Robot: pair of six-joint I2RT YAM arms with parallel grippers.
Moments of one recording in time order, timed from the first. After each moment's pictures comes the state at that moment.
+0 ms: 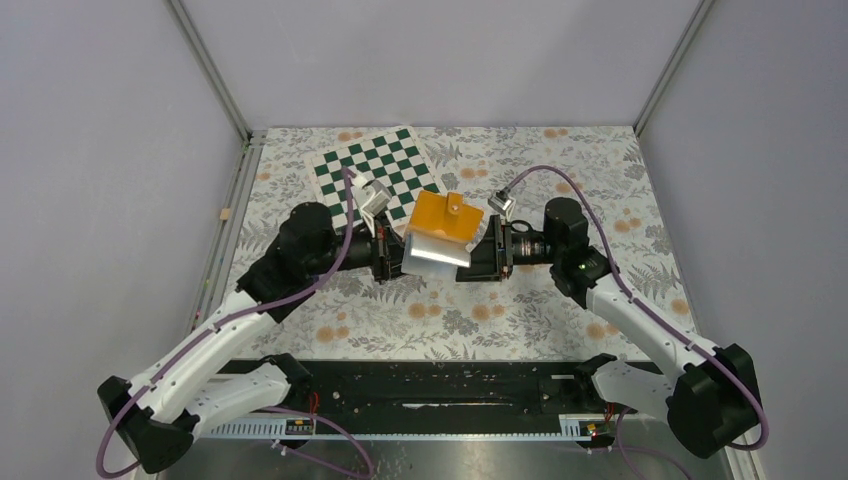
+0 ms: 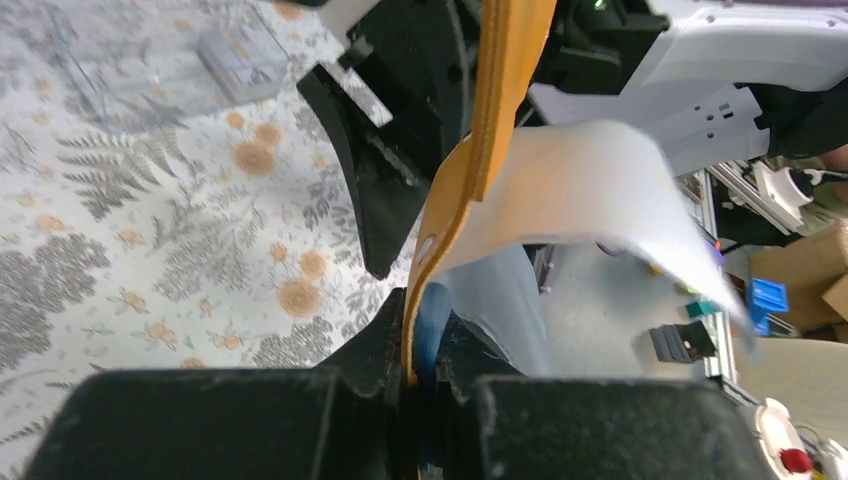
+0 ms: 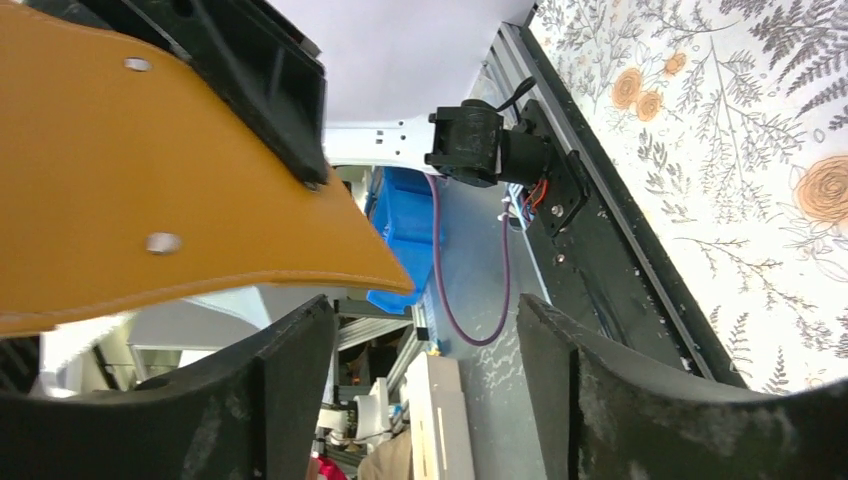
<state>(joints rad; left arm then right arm) -0.70 0.90 0.94 -0.18 0.59 -0.41 0.48 1.09 0.70 0.19 -1.06 1.06</state>
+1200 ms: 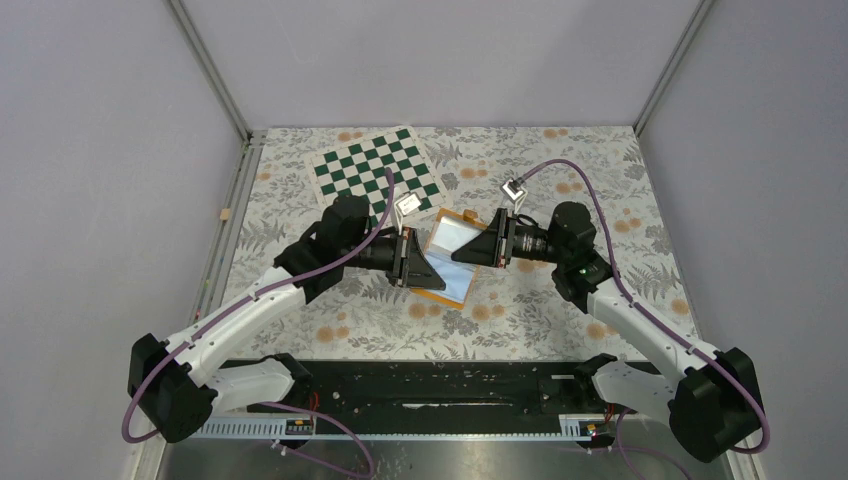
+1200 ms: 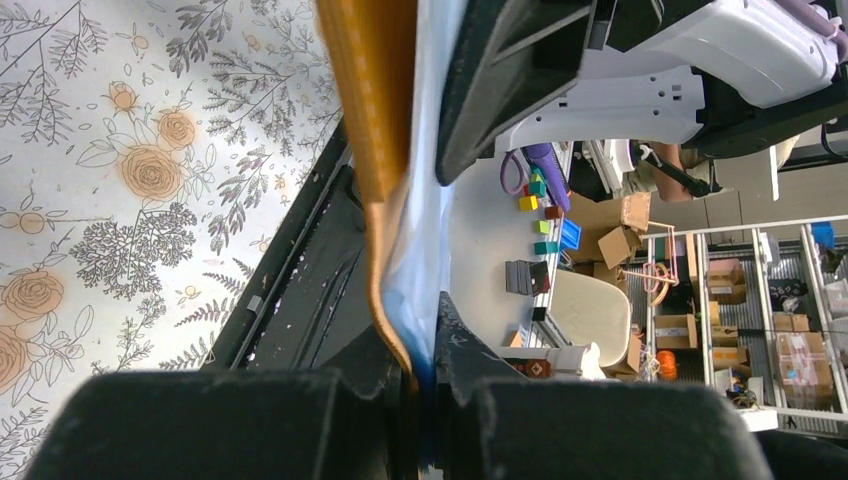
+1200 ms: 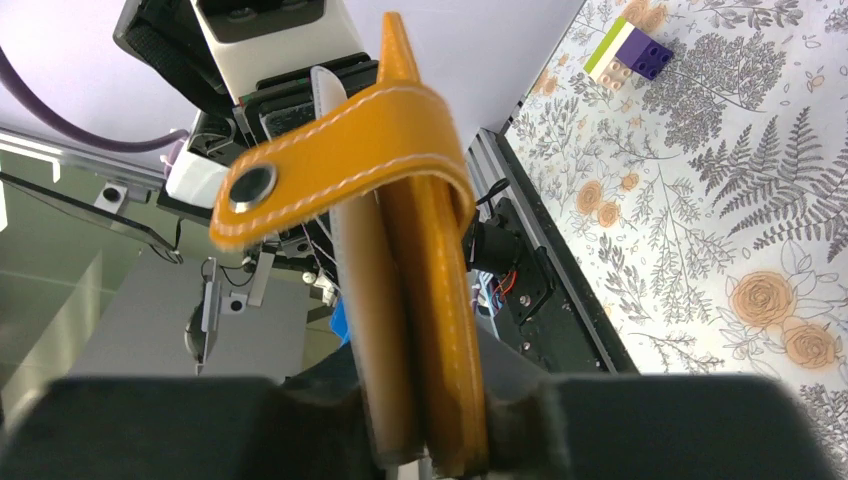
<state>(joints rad) -0.70 1.11 0.92 -0.22 0.81 -0.69 0.48 1.06 0.68 0.32 -0.88 1.03</state>
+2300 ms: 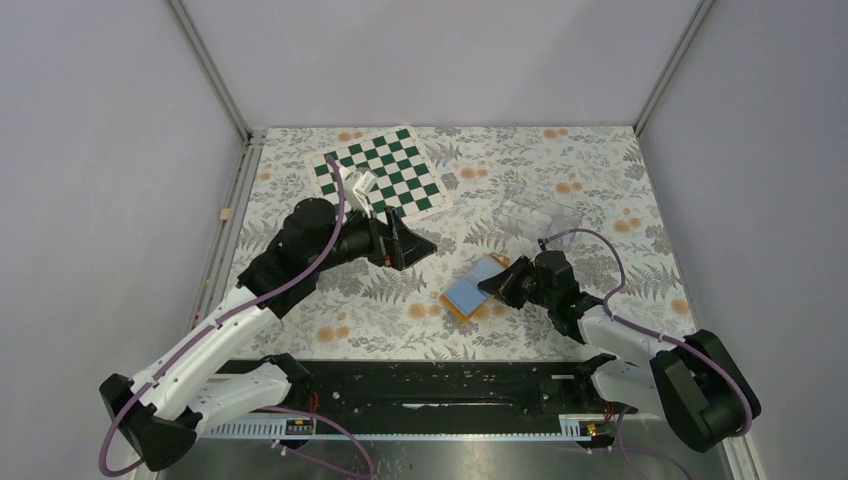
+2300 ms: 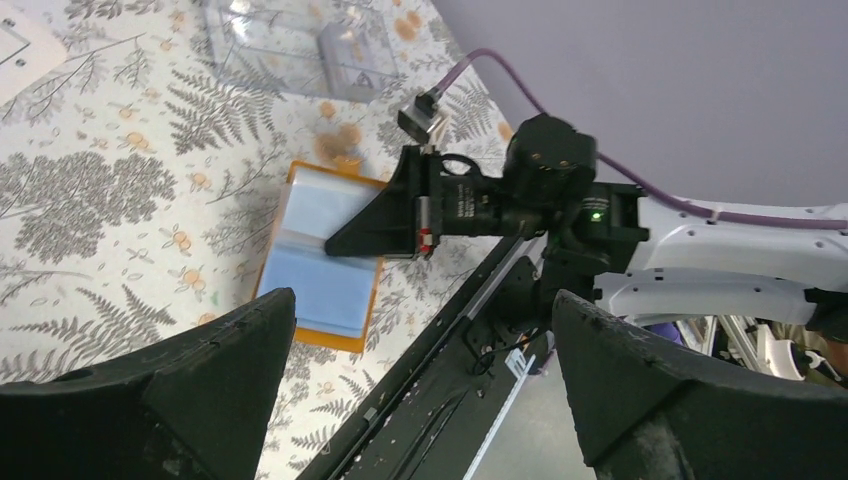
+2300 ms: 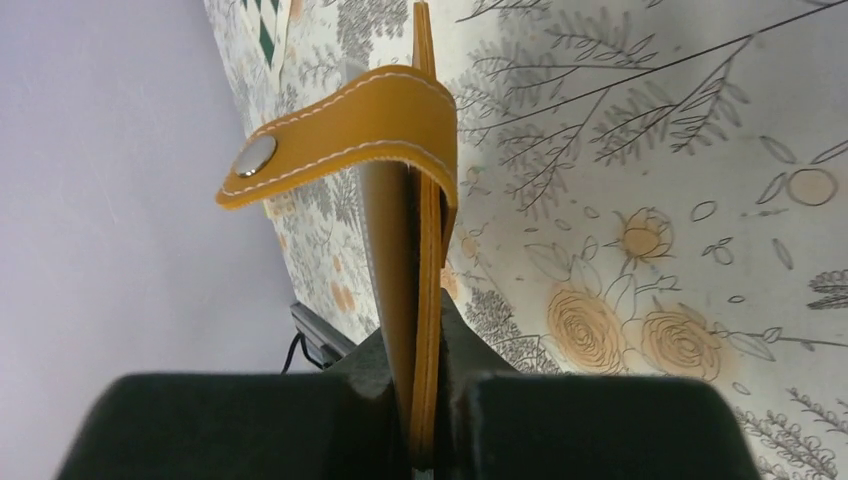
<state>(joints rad) -0.69 0.94 0.97 -0.29 0.32 -0.62 0.48 1.11 0.29 0.25 -0.29 1.19</state>
